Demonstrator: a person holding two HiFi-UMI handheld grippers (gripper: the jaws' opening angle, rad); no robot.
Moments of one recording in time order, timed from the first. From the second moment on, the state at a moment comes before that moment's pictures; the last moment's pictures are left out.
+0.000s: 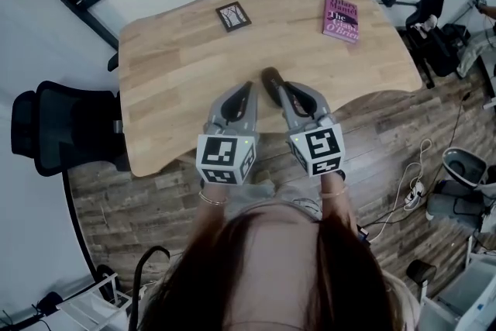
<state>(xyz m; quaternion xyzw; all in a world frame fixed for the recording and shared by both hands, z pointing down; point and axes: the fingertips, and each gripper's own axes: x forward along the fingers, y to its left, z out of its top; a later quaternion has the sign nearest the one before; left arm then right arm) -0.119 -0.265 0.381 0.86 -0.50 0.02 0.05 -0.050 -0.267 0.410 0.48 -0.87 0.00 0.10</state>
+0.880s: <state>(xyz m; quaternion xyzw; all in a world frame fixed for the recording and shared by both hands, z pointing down) -0.114 -0.330 0.393 0.87 -0.48 0.02 0.07 -0.056 -0.334 0.479 0.47 -0.87 0.04 0.17</state>
